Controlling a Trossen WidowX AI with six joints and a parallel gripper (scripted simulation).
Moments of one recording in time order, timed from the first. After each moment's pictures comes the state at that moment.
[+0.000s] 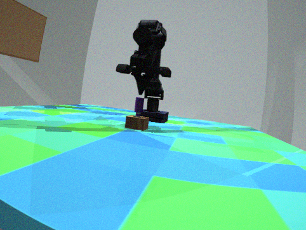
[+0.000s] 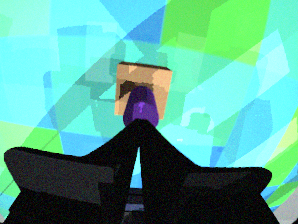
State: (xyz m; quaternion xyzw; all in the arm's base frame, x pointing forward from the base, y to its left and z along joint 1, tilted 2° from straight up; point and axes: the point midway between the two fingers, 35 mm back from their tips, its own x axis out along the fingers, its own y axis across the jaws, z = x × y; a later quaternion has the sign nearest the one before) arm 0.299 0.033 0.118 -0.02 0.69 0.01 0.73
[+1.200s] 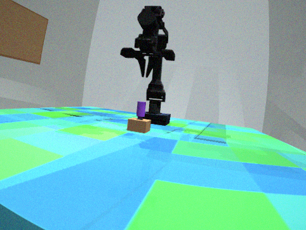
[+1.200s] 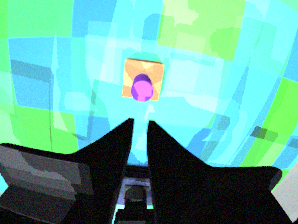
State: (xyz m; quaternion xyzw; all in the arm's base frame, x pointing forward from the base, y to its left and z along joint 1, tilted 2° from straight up) arm 0.296 0.034 0.188 -0.02 0.69 0.01 0.72
